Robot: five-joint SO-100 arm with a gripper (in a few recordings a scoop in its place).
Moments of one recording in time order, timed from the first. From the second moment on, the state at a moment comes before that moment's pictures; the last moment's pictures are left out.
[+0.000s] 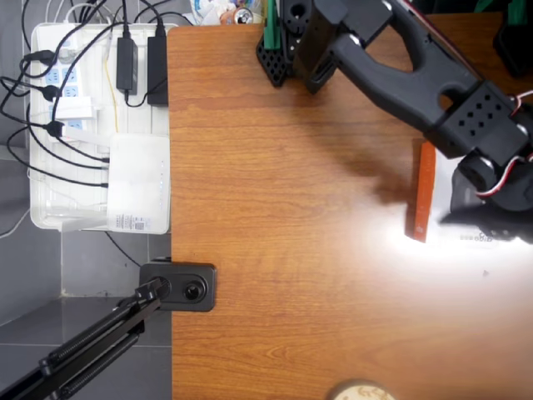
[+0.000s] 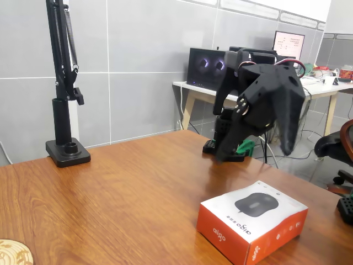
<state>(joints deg) -48.1 90.4 80.1 35.3 25.0</state>
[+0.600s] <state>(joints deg) -57.3 82.9 82.1 47.5 11.4</state>
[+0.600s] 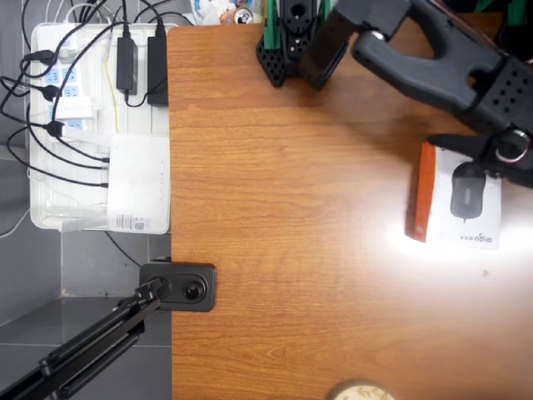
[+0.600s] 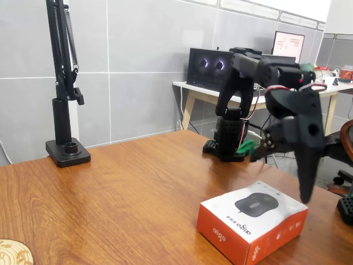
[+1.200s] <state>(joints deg) -58.3 74.3 83.3 43.7 11.1</state>
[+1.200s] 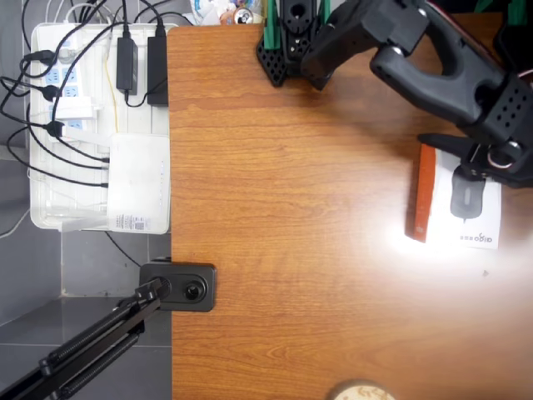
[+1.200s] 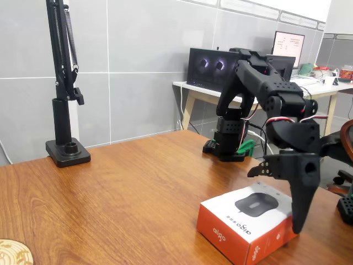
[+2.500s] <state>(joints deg) 9.2 127.4 121.9 55.5 11.7</state>
